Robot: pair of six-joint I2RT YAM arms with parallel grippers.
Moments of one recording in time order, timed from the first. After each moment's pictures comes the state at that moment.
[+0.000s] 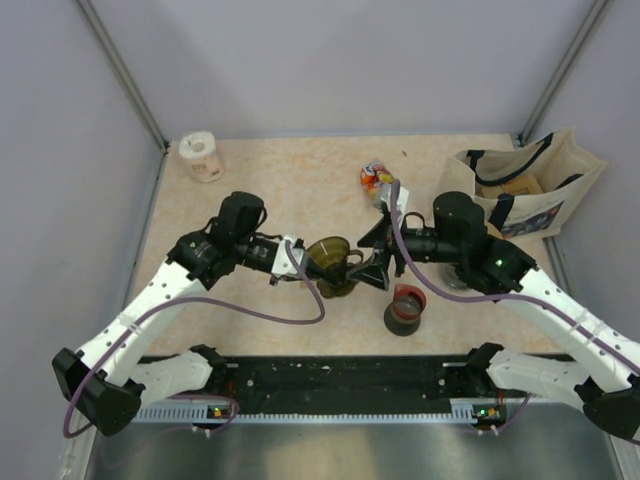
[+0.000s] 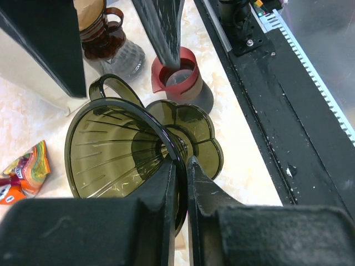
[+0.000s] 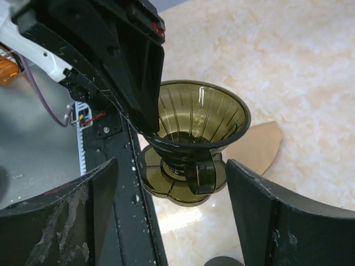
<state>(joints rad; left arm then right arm) -0.59 1.07 1.08 -0.70 1.04 0.91 0.77 0.98 1.06 -0.38 -0.54 0.02</state>
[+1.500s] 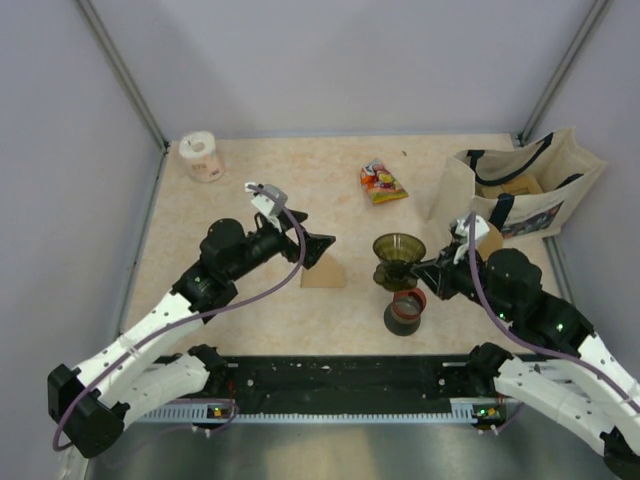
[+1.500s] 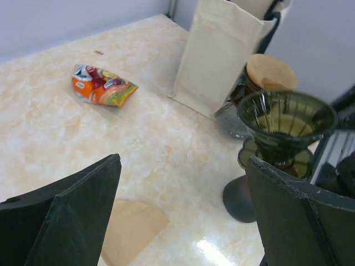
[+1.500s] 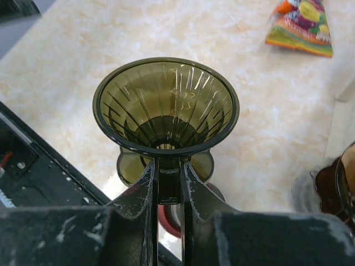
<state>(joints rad) -0.67 0.91 0.77 0.11 0.27 -0.20 0.76 0.58 0.88 -0.62 0.05 0.24</state>
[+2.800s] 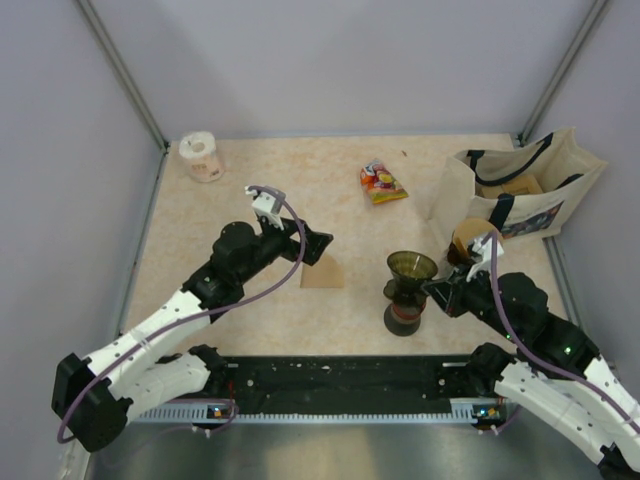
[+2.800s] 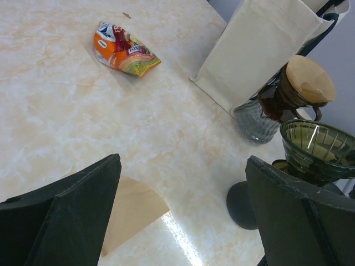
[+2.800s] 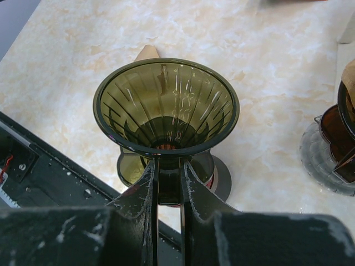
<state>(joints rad) -0.67 0.95 0.69 0.14 0.08 -0.39 0.76 0.34 0.69 -0.70 0.12 0.38</state>
